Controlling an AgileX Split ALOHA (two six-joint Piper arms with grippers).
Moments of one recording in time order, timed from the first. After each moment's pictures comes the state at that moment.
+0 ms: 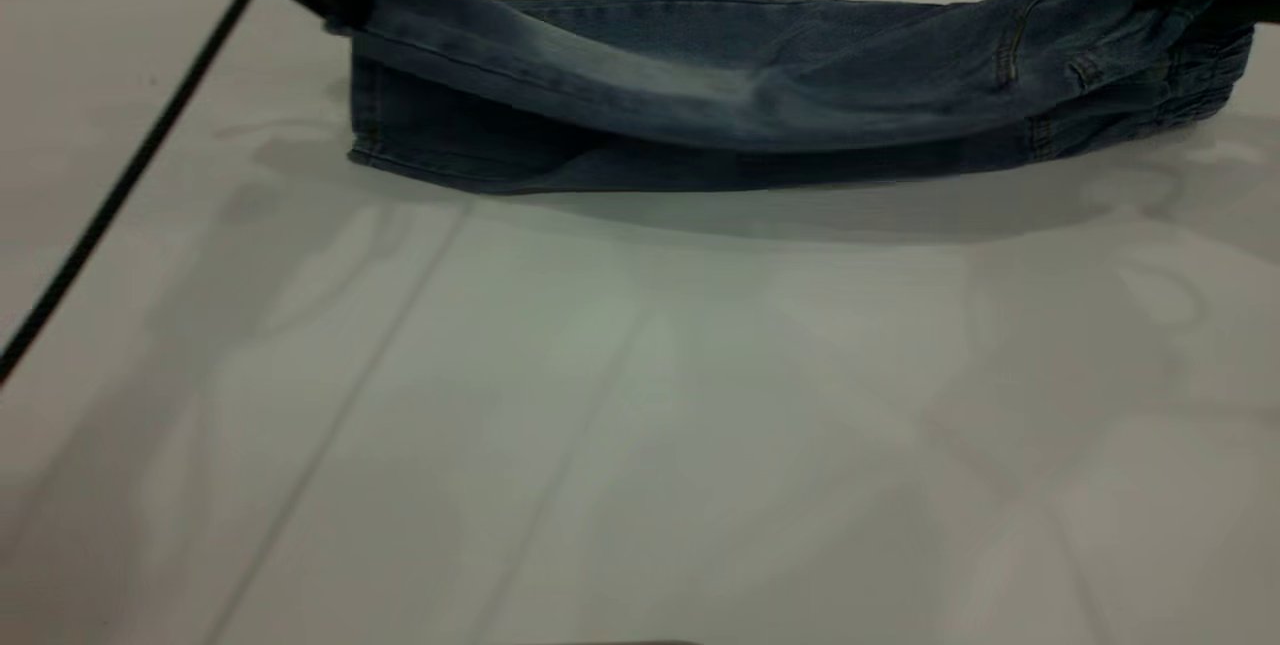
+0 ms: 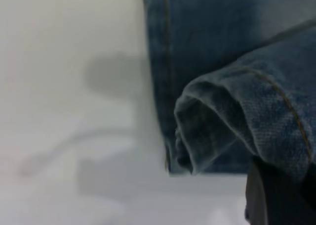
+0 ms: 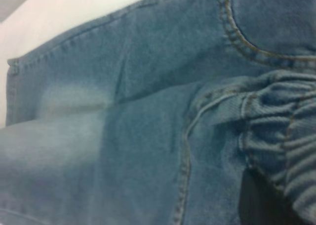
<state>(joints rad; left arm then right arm) -0.22 2.08 -1.43 -0.21 0.46 0.26 -0.20 1.95 -0.91 1.62 0.58 -1.25</state>
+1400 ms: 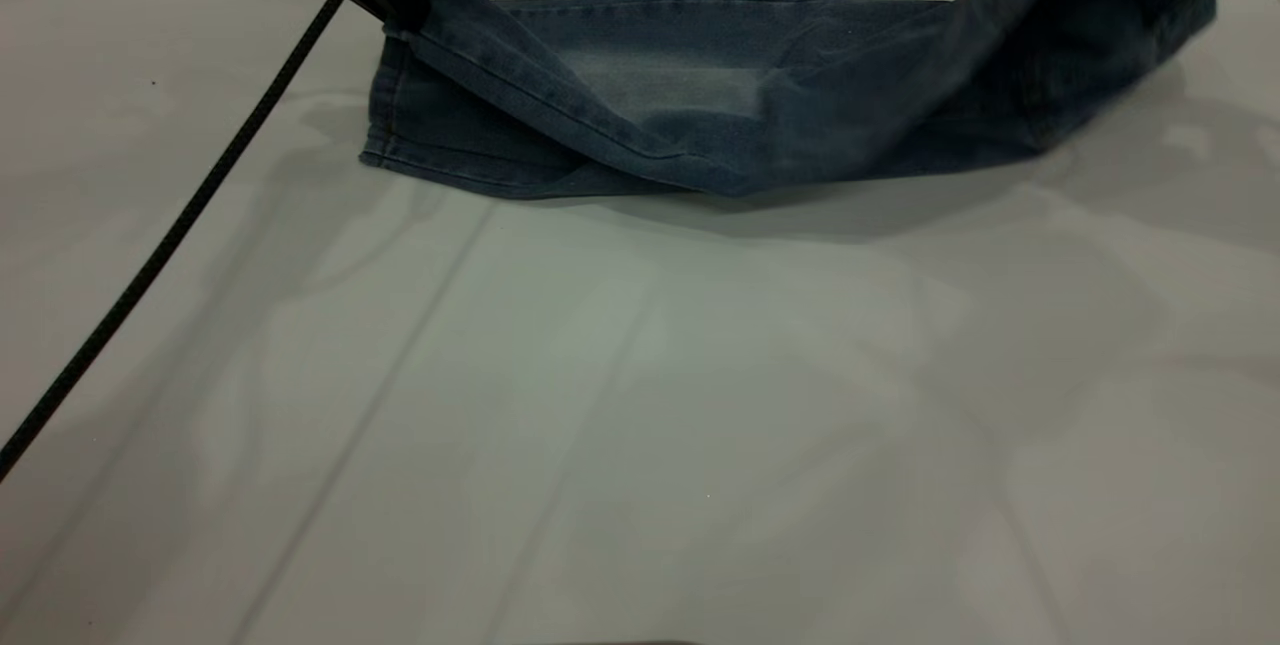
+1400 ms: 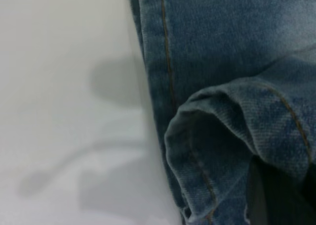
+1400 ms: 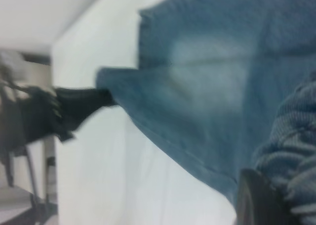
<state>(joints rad) -0.24 2.22 -1.58 -0.21 0.46 0.30 -0.20 2.00 -1.06 1.52 0.95 -1.04</state>
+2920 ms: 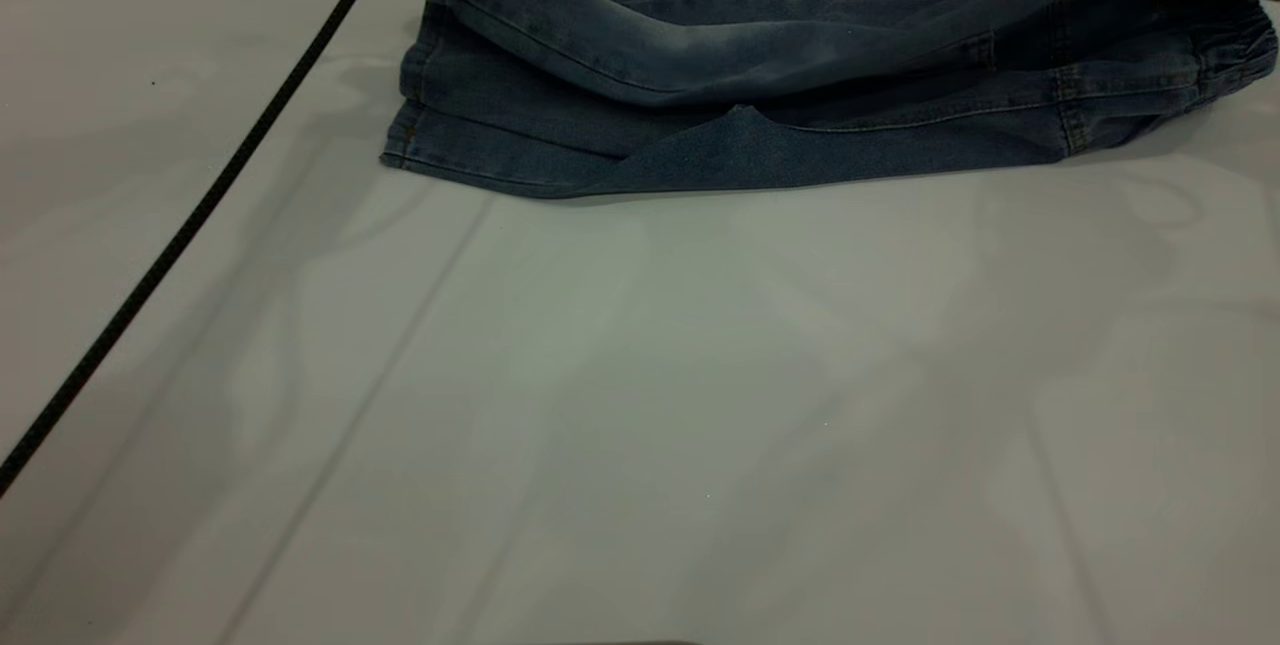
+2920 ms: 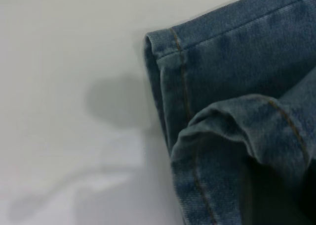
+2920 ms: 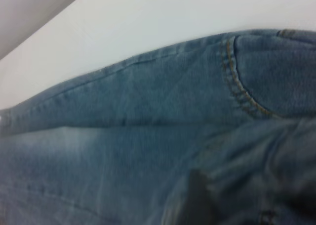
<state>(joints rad) -0.24 2.36 -1.81 -0.24 0.47 0.33 -0.20 2.13 -1.20 1.47 0.57 -1.04</state>
